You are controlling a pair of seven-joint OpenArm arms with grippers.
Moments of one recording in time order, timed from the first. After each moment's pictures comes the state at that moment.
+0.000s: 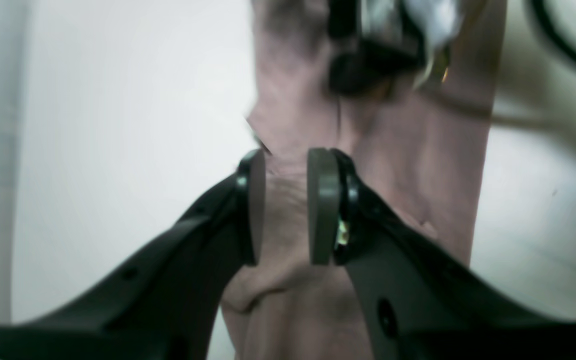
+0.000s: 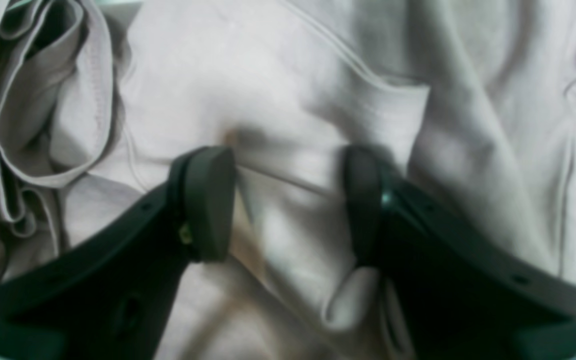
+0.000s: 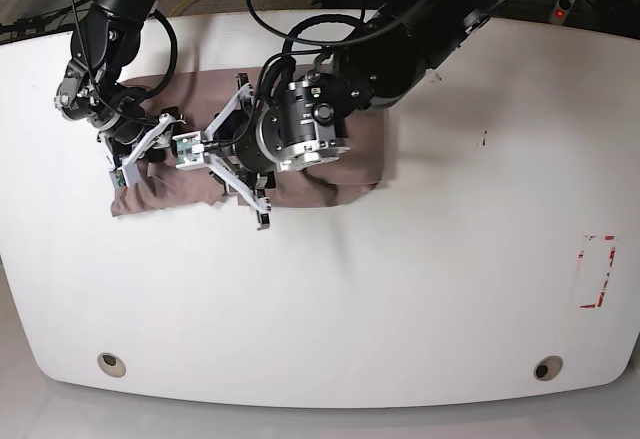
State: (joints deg) left arm -16.6 5.2 45.5 103.8 -1.2 -35.6 65.0; right arm -1.1 10.9 29.8 79.1 25.9 41.4 -57.0
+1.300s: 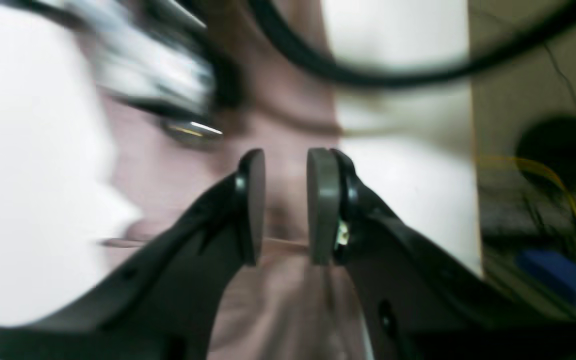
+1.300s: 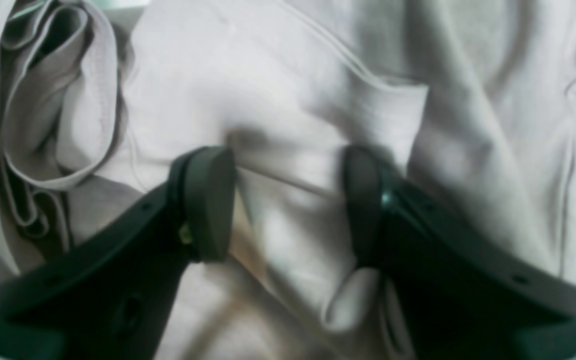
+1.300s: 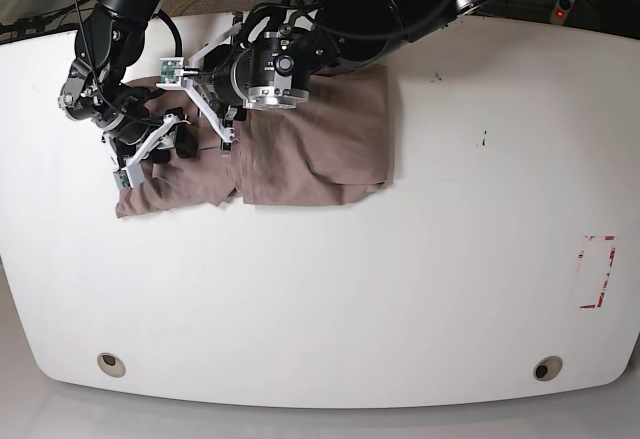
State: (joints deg) left arm -12.5 5.2 56.4 99.6 -0.6 -35.9 60.5; right arm -1.0 9.8 29.7 79.1 25.9 41.5 -56.8
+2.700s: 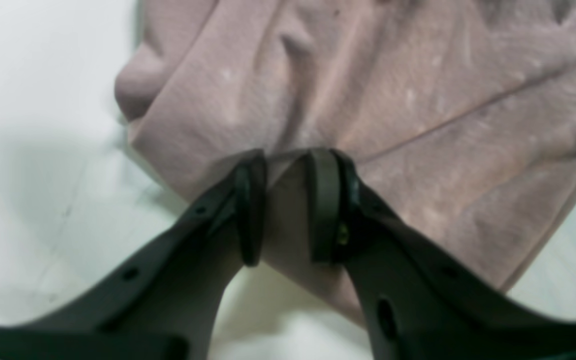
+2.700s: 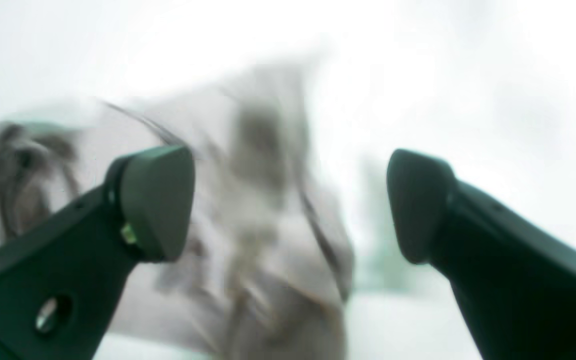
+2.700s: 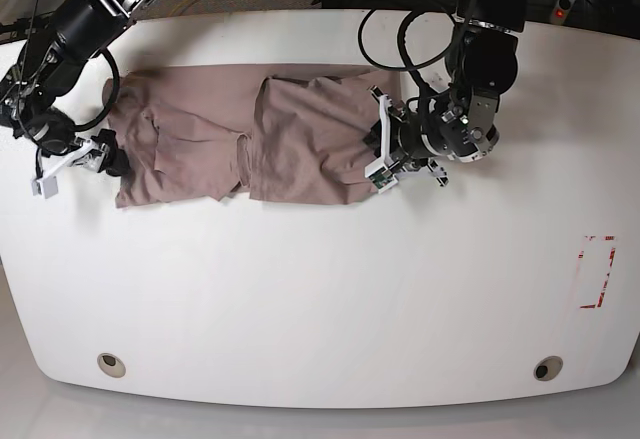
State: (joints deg) left arm -2.7 -6.6 9.1 89.6 -9.0 -42.0 55.6; right arm 9.8 17.1 50.4 73.8 36.7 40.6 -79.9
